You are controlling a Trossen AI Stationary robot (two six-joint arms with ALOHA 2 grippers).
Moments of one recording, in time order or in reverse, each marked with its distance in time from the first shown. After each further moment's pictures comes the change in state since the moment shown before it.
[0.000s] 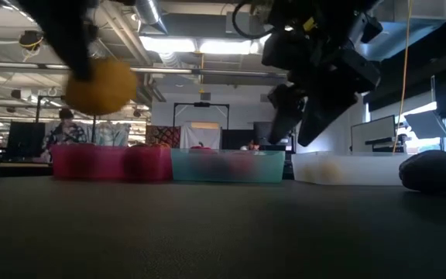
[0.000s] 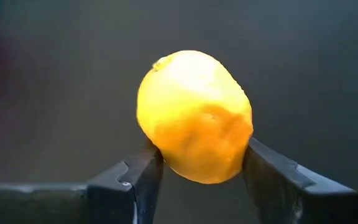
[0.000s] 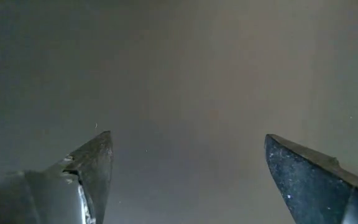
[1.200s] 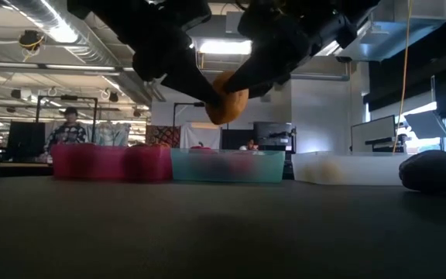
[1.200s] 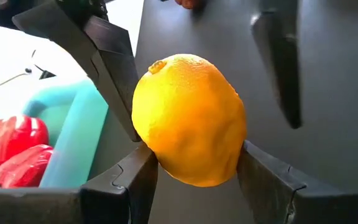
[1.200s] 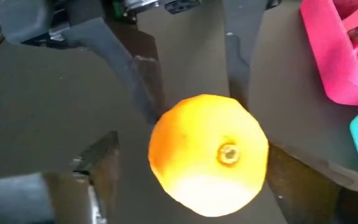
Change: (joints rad) left arm 0.317 0.002 -0.280 0.931 -0.117 0.982; right arm -0.063 -0.001 0.000 0.396 -0.024 0.080
